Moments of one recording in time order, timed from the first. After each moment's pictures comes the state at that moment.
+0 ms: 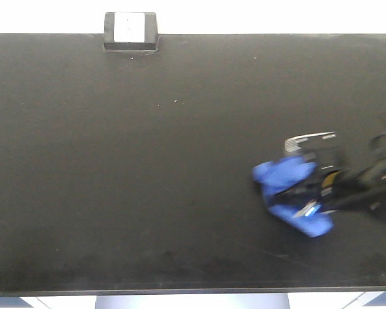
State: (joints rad) left arm -0.04 -0.01 0.03 0.14 0.27 -0.18; right arm 0.16 1.59 -0.56 -0.37 0.12 0.45
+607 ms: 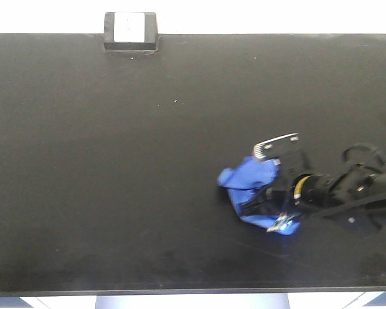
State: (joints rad) left arm -0.04 -0.01 0.03 0.14 0.27 -0.18; right arm 0.47 1.60 -0.55 -0.34 -0.04 0.42
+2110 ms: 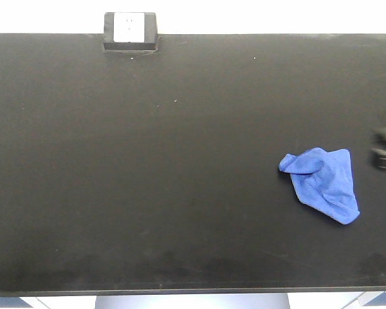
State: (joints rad) left arm -0.04 -0.01 0.03 0.14 0.27 -0.18; right arm 0.08 0.73 -0.54 -0.26 0.38 0.27
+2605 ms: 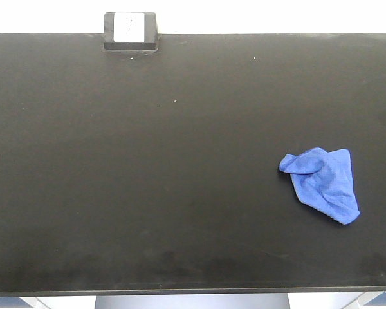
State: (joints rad) left arm -0.04 -0.01 0.03 0.14 0.27 -0.18; right arm 0.08 0.56 -0.54 -0.26 0.37 0.26
